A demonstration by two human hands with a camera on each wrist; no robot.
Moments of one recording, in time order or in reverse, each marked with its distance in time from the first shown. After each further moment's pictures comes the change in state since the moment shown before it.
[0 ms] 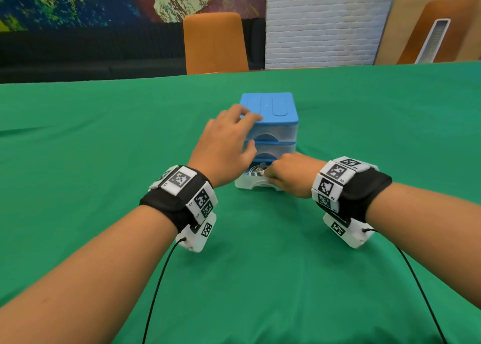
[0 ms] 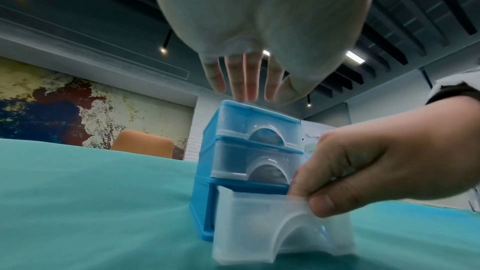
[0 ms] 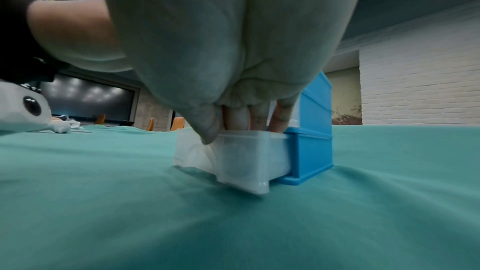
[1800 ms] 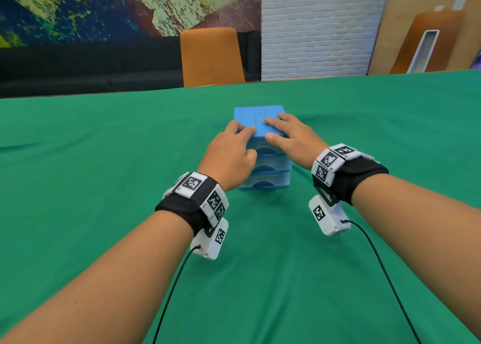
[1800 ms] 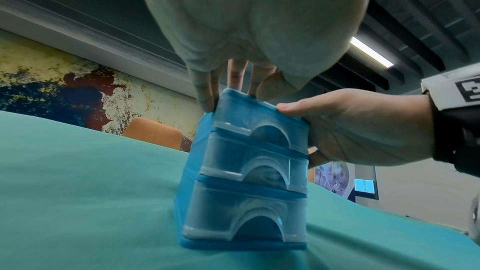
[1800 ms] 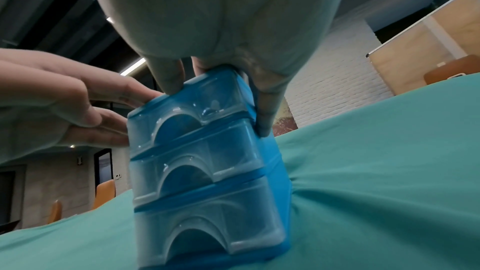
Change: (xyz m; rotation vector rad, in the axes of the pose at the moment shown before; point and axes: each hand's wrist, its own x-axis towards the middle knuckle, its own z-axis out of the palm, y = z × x) left_hand 0.026 0.011 0.011 -0.086 -0.155 -0.254; right_hand 0.026 0.053 -0.024 0.723 0.452 0.294
